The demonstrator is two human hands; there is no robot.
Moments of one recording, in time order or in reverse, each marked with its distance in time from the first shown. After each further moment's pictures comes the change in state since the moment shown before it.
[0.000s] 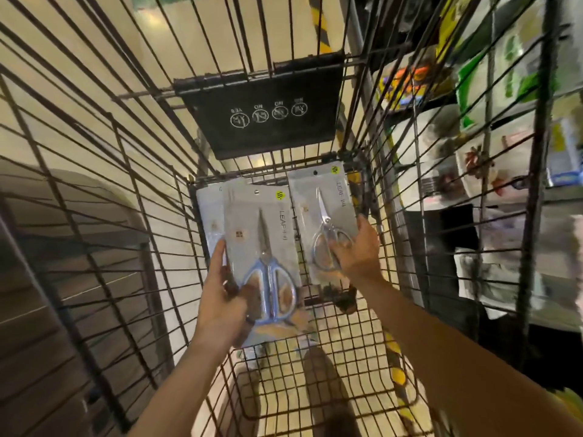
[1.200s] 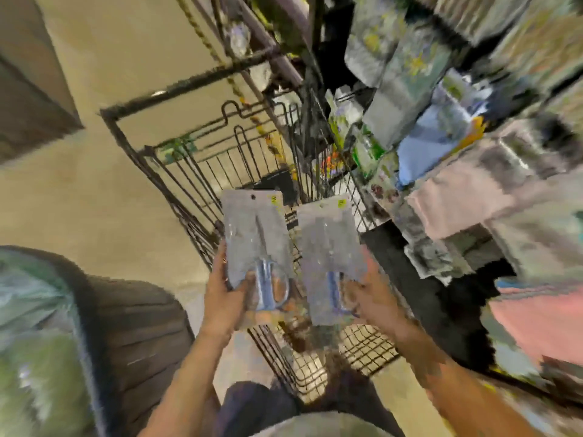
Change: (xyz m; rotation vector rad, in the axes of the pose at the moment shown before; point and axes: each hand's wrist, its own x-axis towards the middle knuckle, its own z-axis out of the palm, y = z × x) left_hand -0.202 0.156 -0.100 0.202 -0.181 0.407; right_hand -0.329 -0.123 -0.143 0.311 0.028 -0.107
